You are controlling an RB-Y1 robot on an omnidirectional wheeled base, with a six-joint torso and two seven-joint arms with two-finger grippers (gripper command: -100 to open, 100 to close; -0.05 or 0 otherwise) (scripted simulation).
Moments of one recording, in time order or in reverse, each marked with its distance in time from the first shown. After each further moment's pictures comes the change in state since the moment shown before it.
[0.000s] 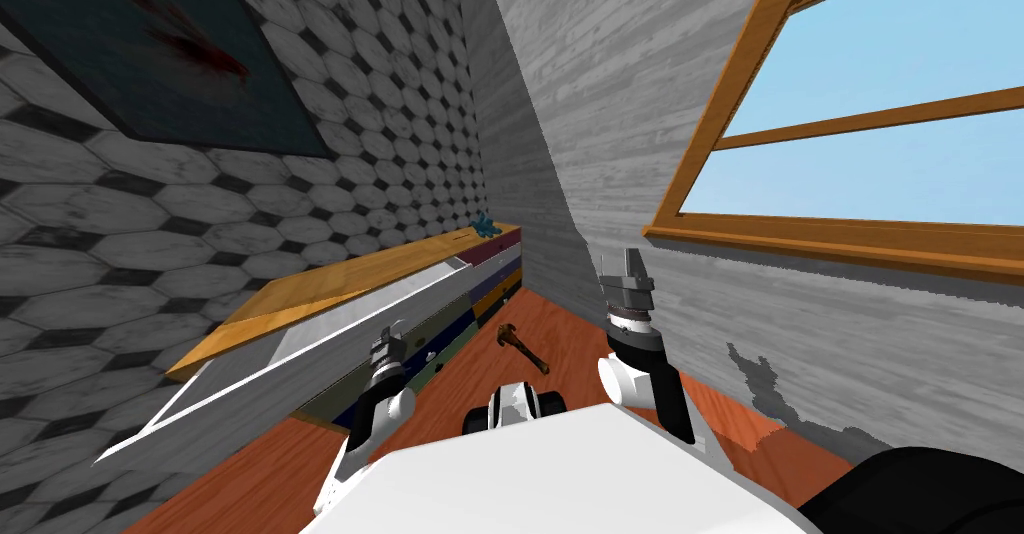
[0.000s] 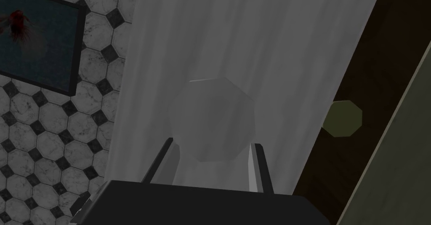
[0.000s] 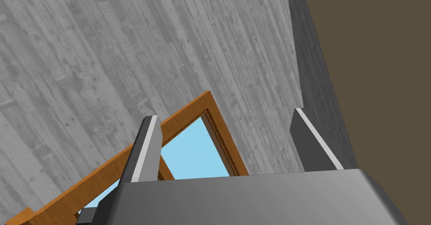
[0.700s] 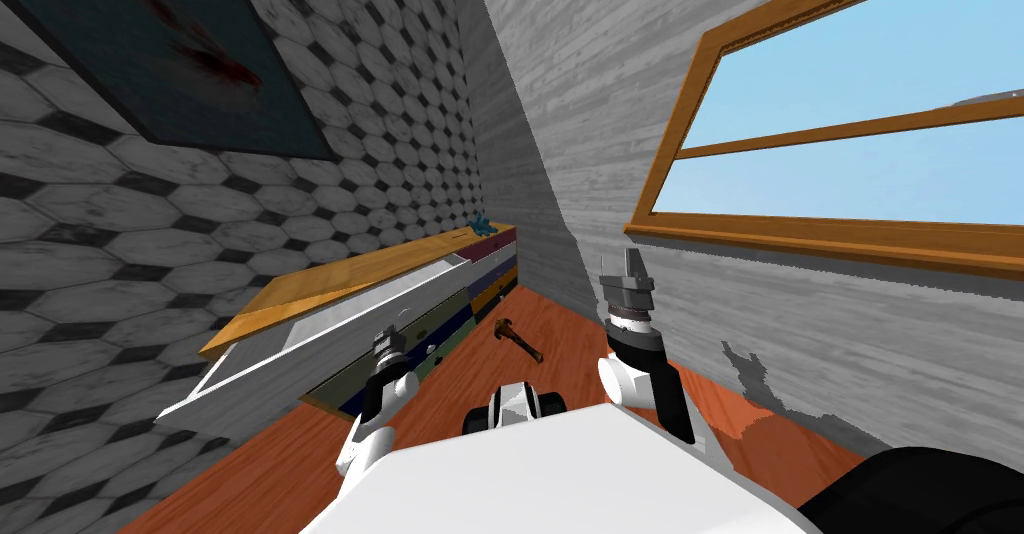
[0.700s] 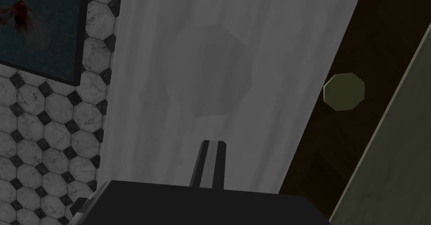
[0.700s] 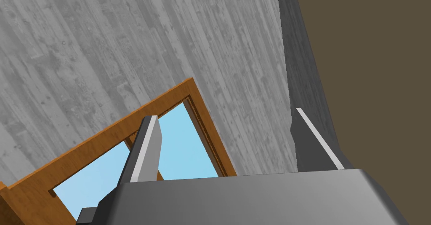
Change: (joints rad) left arm -0.186 0.032 0.113 0.237 -0.028 -0.065 -0.038; right arm 0.000 0.000 0.000 0.000 0.000 0.000 0.000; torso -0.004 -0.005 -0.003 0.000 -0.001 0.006
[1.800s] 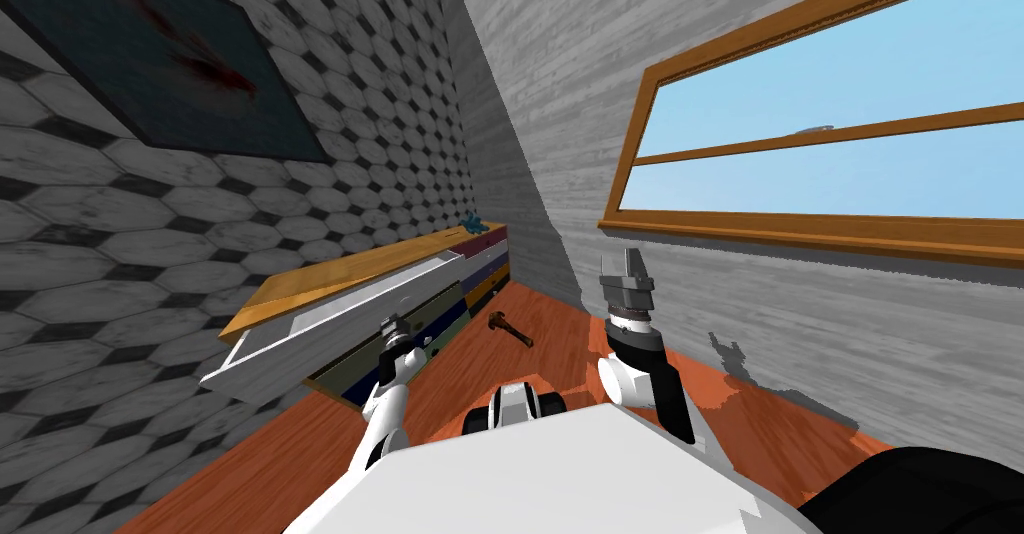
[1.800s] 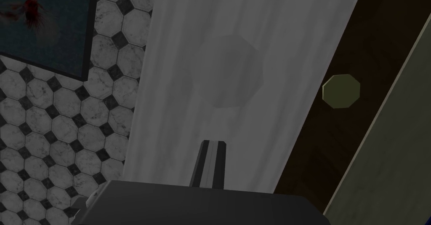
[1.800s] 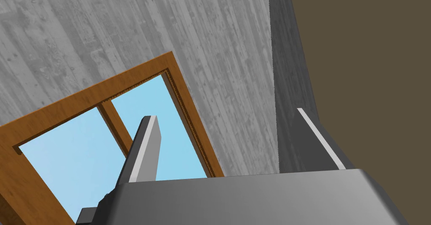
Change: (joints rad) left arm -0.267 0.041 0.158 0.291 -0.043 -0.075 -0.055; right arm 0.000 0.000 0.000 0.000 0.000 0.000 0.000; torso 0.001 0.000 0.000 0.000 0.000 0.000
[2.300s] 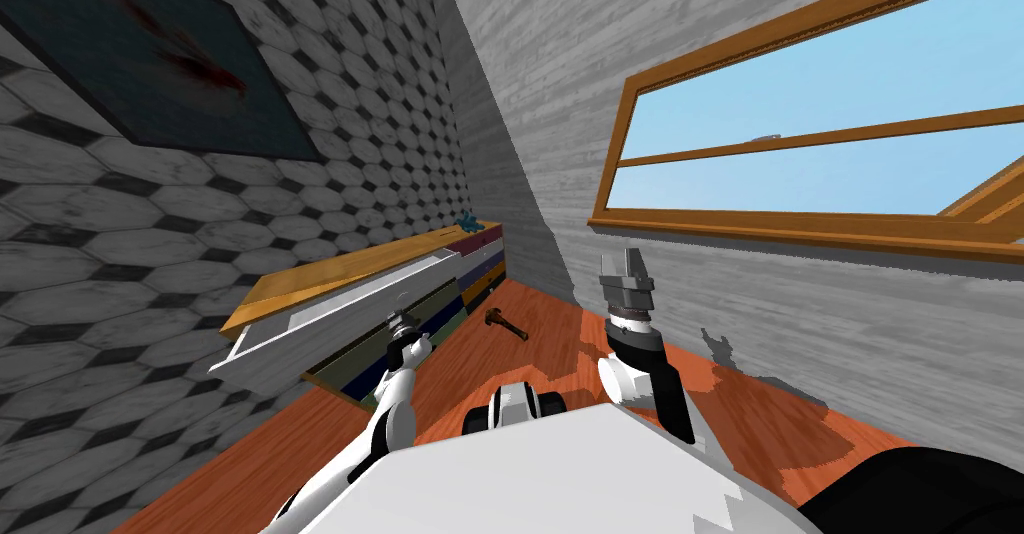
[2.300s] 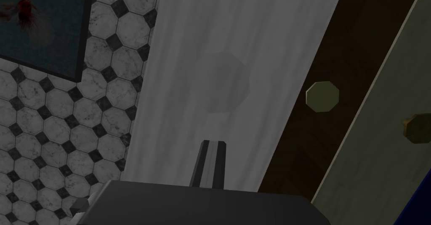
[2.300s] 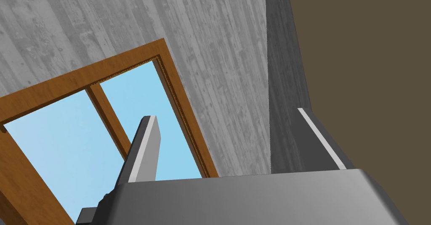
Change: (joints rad) left arm -0.123 0.019 0.070 0.151 -0.019 -0.035 -0.025; right arm 0.000 0.000 0.000 0.000 0.000 0.000 0.000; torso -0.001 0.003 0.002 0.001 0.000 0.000
